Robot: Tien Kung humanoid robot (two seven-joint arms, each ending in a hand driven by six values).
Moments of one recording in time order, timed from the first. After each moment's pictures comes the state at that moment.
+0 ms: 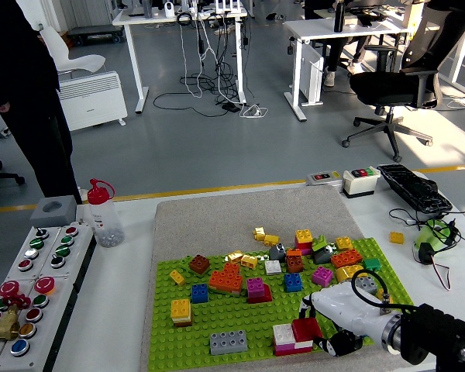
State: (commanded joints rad) left arm -0.03 0.01 -1.29 -0.18 1.01 0.12 0.18; right arm 0.57 -0.59 0.61 1.67 -1.91 0.14 -0.32
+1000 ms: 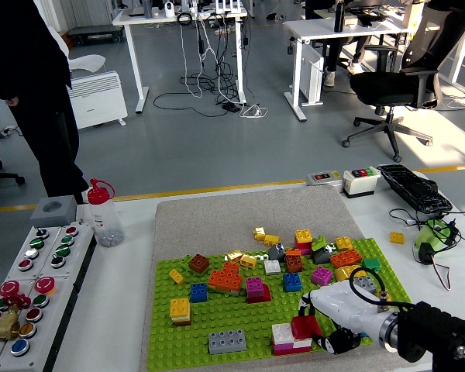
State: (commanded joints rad) left arm -0.03 0.01 -1.29 -0.18 1.01 0.12 0.18; right arm 0.58 -0.58 0.61 1.67 -1.90 0.16 -0.35
